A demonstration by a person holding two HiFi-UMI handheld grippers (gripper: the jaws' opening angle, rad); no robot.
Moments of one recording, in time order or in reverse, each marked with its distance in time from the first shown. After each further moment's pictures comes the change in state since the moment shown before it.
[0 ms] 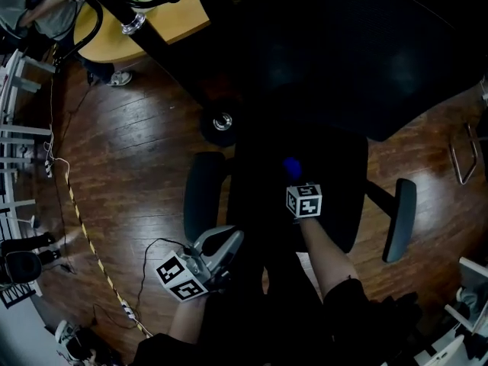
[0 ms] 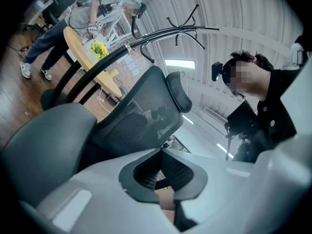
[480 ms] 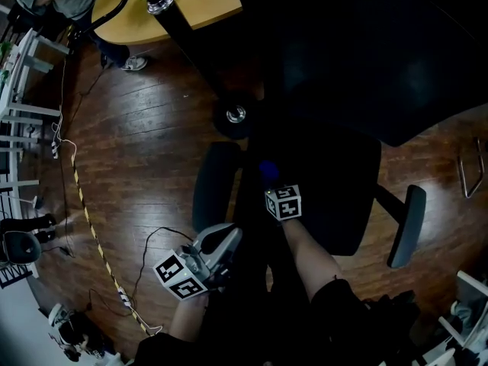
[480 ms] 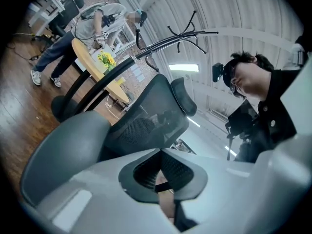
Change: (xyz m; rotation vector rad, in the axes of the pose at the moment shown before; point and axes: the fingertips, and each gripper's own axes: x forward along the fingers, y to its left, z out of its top) left arm -0.034 0.012 0.004 0.005 -0.057 0.082; right arm 0.040 0.116 -0.023 -0.062 0.066 0.188
